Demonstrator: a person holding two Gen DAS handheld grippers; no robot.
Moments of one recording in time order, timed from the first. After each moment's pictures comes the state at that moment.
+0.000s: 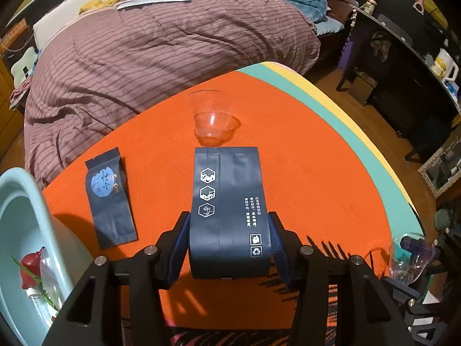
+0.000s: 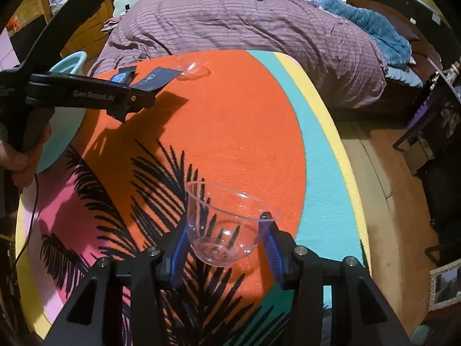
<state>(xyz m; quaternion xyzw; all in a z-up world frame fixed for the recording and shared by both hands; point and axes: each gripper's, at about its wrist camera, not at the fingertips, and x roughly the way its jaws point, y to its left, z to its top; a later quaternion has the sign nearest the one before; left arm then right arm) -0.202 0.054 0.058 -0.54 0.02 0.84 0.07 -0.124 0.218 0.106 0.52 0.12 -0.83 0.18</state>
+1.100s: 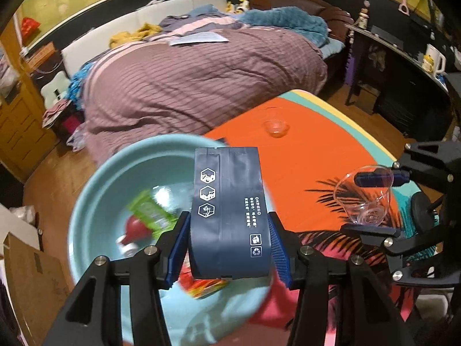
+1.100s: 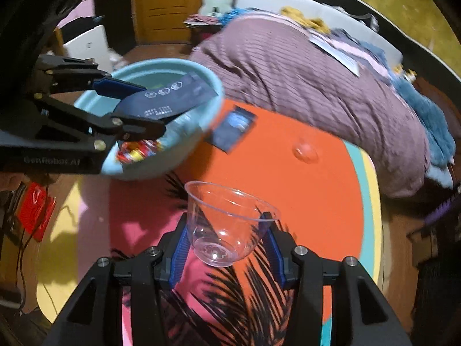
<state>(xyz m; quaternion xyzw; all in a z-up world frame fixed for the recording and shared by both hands) -0.075 -0.068 0.153 -0.47 0.06 0.88 0.03 -0.080 0.059 0.181 0.42 0.24 -0.81 0.33</state>
